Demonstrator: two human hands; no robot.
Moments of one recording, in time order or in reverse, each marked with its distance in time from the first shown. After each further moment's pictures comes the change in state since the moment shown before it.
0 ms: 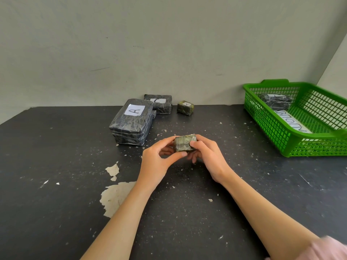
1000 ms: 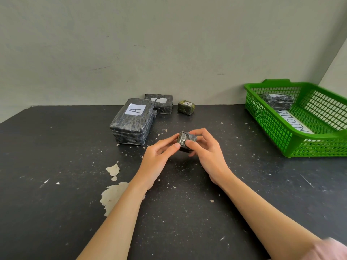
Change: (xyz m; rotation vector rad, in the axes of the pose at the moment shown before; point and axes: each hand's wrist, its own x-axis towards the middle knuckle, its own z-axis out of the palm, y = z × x) left_hand 0.004 0.008 -0.005 -0.303 -0.126 -0.256; right_hand 0.000 -0.003 0.009 0.034 0.156 -0.042
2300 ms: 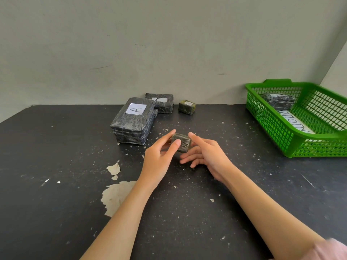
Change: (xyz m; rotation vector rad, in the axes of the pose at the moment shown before) left_hand 0.000 -0.006 0.006 0.158 0.144 0.117; right_hand 0.004 -0.015 -0.004 0.132 -0.168 0.395
